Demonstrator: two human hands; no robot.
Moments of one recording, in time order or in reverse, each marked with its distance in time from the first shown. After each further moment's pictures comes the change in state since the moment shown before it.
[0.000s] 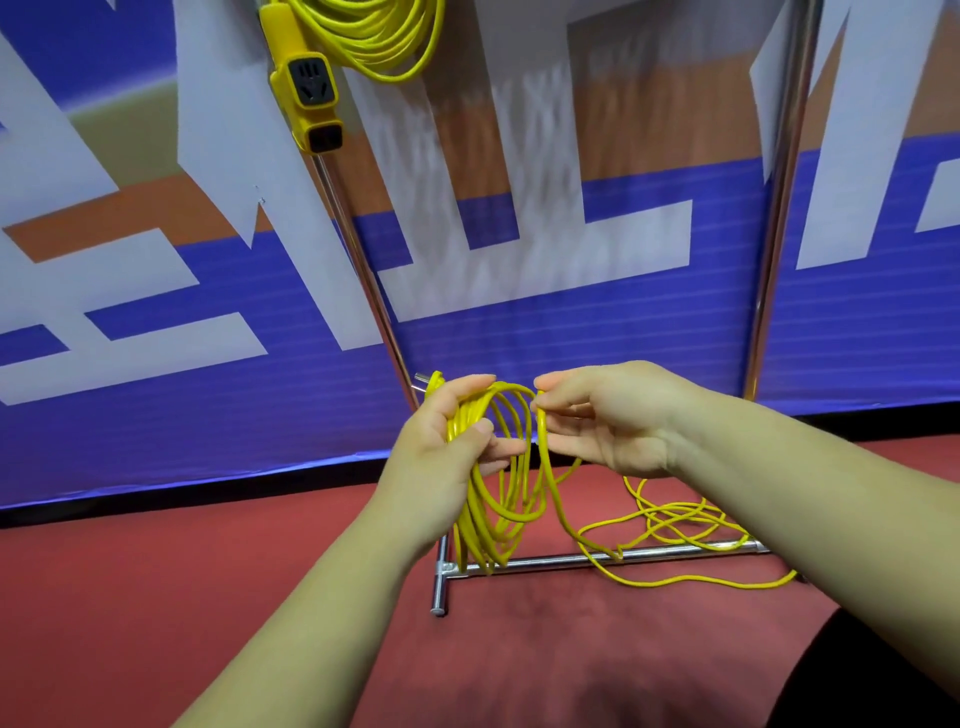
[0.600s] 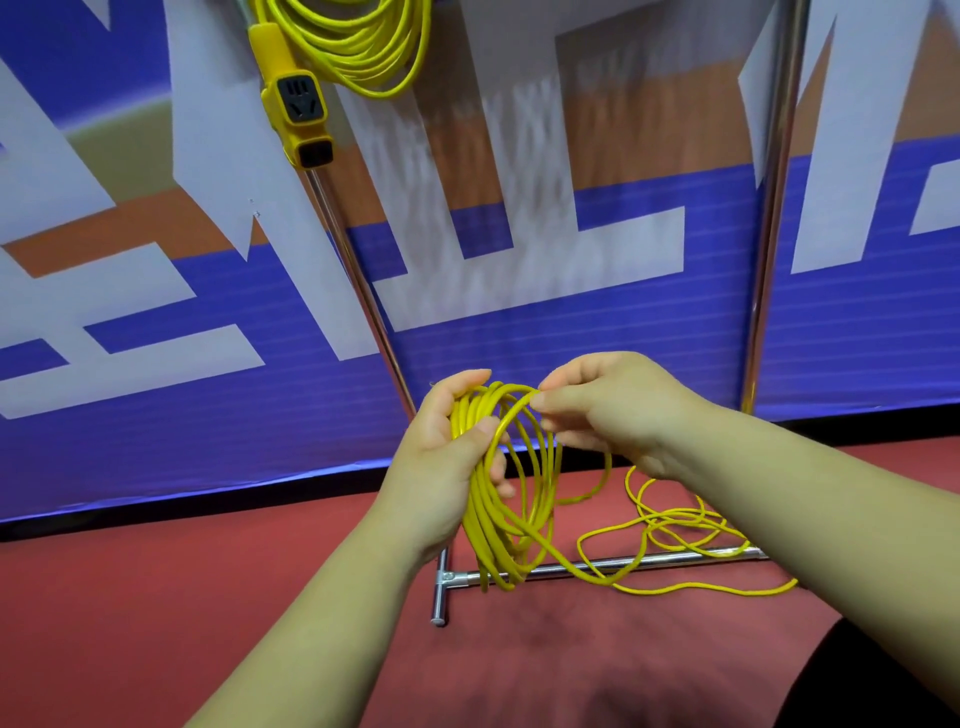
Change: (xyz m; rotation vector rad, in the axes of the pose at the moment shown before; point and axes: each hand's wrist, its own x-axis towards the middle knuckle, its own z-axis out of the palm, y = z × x) left_hand 0.003 0.009 0.011 -0.138 -0.034 -0.012; right_hand 0.003 -0.004 -0.012 -0.401 0.114 -0.295
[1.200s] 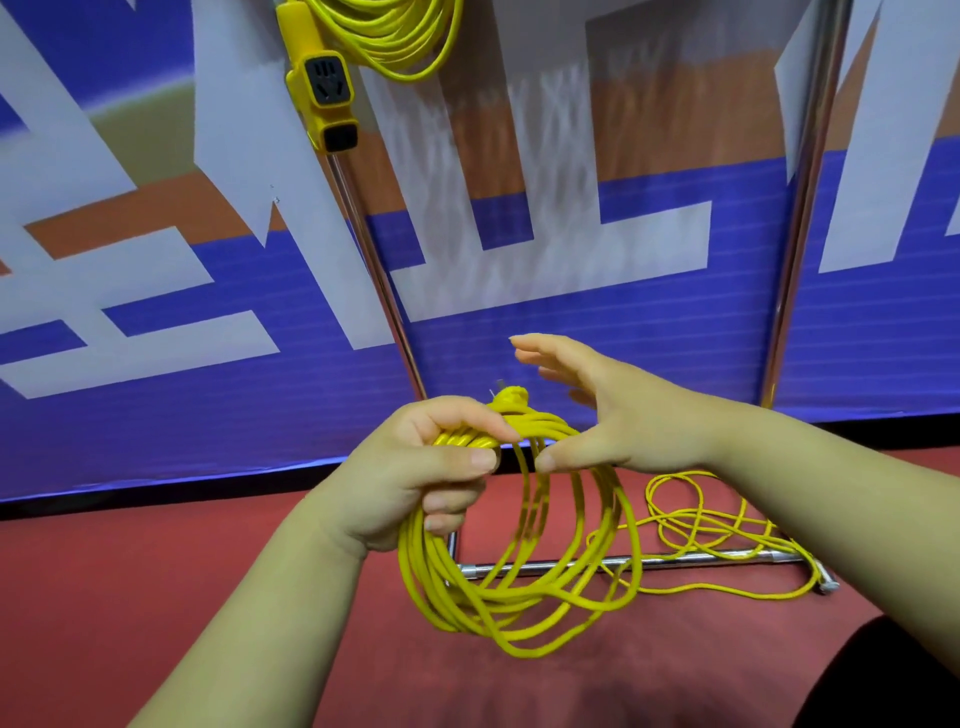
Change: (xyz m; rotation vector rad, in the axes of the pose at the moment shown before) left_hand -0.013 0.031 -0.047 -0.090 -0.473 -0.170; right_hand 0.011 0.007 -0.008 -0.599 -0.425 -0.458
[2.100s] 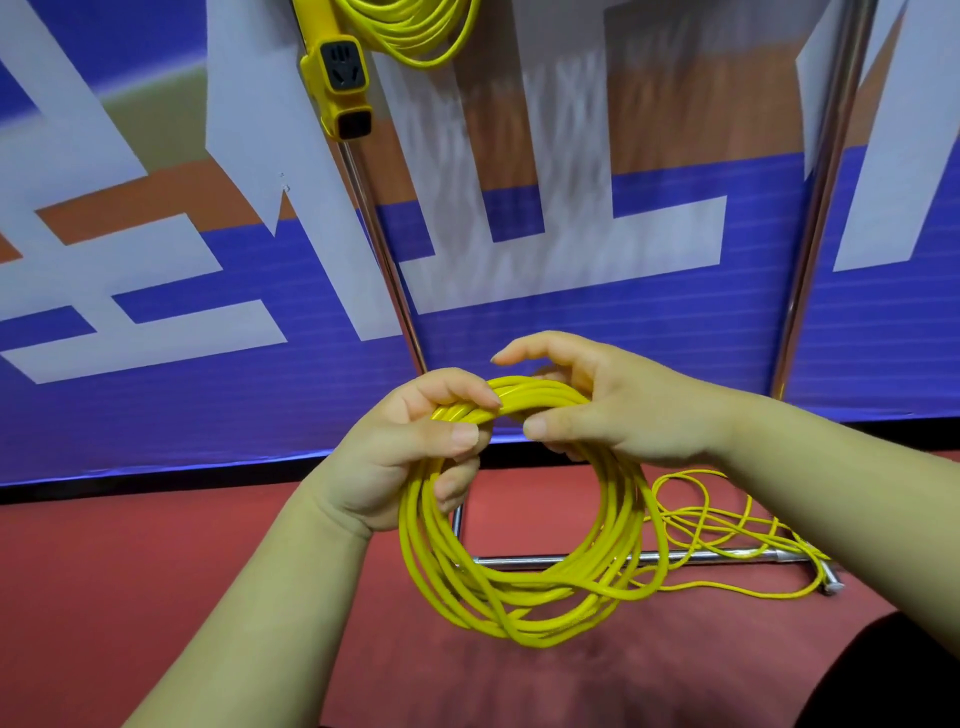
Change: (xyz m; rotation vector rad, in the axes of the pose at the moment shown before) left_hand -0.002 0.002 -0.011 -0.147 -0.080 0.114; right_hand 0.003 -0.027 0.005 0.375 -0.092 -0.051
